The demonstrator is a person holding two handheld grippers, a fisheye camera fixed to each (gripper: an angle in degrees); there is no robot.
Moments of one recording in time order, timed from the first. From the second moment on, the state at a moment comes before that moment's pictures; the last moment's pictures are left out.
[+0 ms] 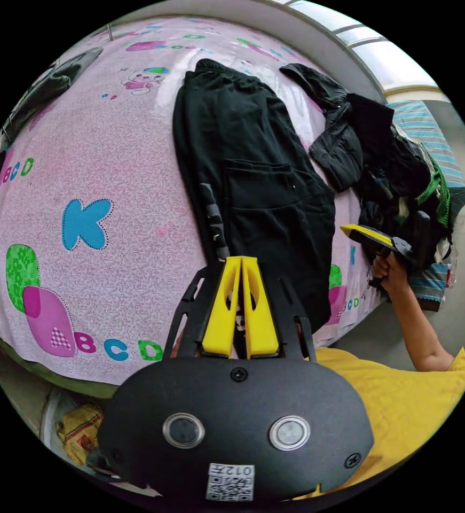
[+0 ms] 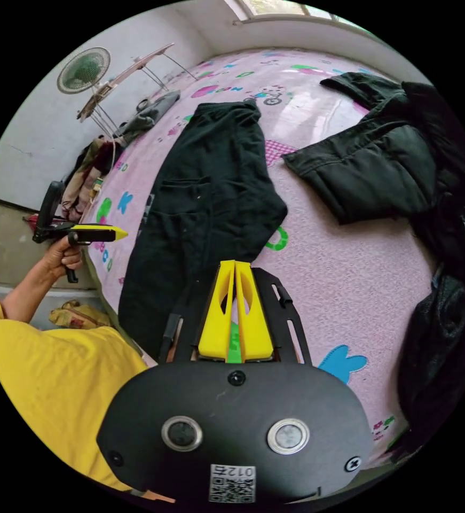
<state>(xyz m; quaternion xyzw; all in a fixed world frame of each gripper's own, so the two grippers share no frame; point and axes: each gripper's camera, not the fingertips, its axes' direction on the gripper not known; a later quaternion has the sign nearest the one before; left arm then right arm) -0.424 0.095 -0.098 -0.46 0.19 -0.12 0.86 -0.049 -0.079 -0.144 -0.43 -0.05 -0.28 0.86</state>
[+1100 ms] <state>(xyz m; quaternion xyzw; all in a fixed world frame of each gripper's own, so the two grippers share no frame) -0.289 0.370 -0.215 -0.43 0.19 -0.09 0.88 0.127 0.052 -0.232 -0.48 -0.10 -0.15 0.86</state>
